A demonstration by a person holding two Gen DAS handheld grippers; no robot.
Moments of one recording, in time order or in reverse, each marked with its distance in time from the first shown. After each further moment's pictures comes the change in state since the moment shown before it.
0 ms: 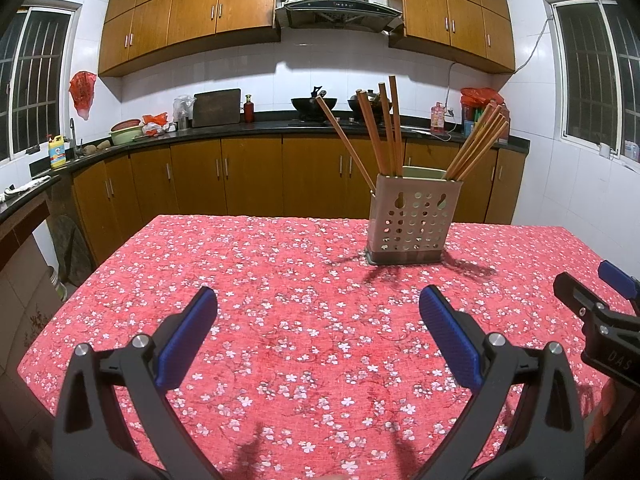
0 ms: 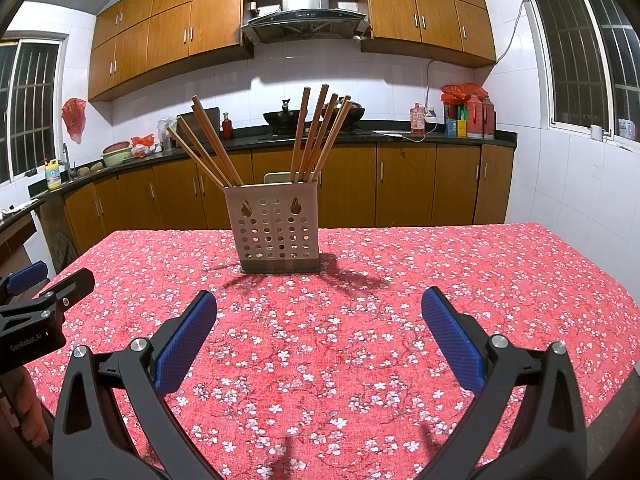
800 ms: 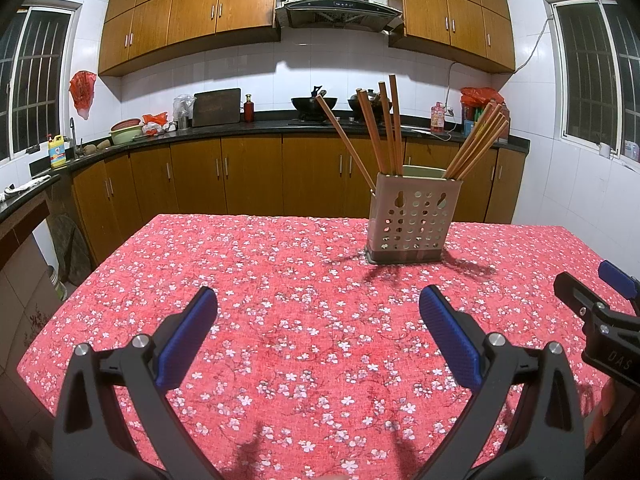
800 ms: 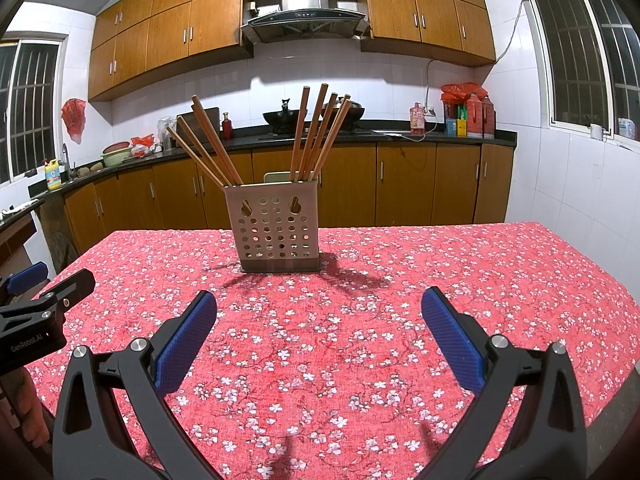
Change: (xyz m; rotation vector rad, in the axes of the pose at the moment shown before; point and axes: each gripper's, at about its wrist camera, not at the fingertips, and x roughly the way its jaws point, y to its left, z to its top) left arm 0.000 0.000 0.001 0.000 0.000 -0.001; right arm -0.001 0.000 -0.001 0.002 0.001 0.001
